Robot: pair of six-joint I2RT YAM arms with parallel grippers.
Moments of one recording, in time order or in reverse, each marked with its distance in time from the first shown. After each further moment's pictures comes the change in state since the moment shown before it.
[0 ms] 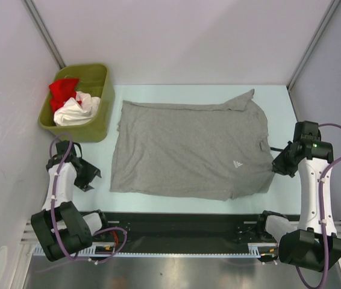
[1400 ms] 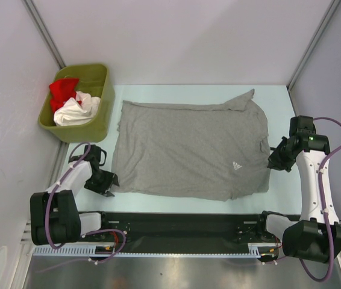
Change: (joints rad) left arm -0.301 0.117 -0.109 0.015 -0.002 -0.489; right arm 0.053 0.076 0.032 0.024 -0.048 -0.022
